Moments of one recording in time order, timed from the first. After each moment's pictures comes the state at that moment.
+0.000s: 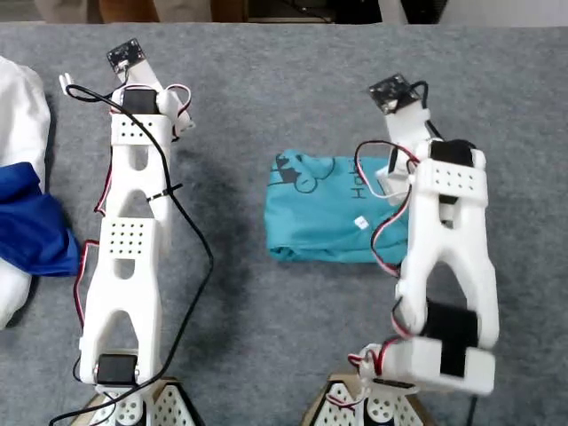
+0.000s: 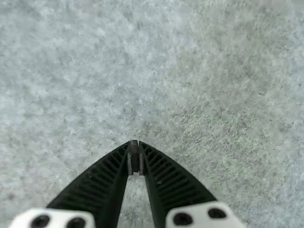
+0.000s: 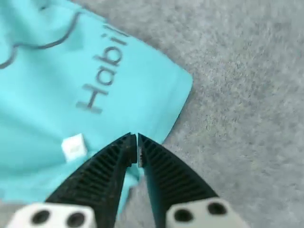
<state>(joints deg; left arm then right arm) -2.5 75.7 -93.5 91.2 22.2 8.4 -0.1 20.4 56.9 22.3</state>
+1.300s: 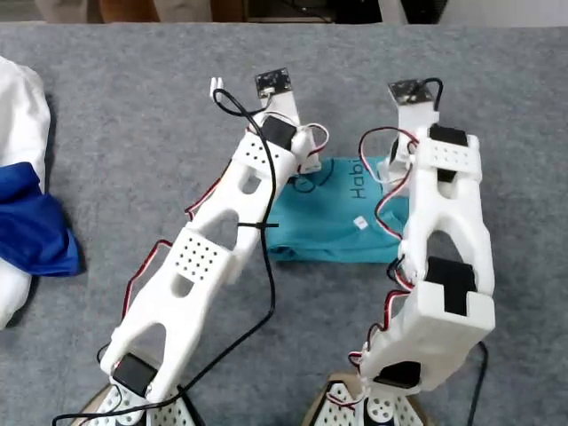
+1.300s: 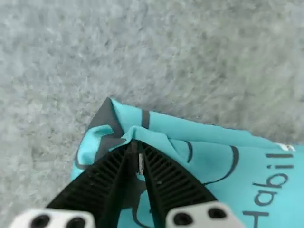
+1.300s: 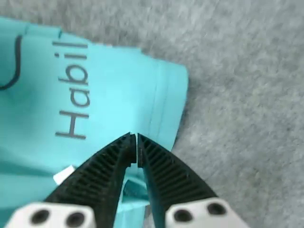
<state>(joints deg) 25.2 70.5 -79.4 82.9 31.1 9.1 14.1 9.4 63.4 11.1</state>
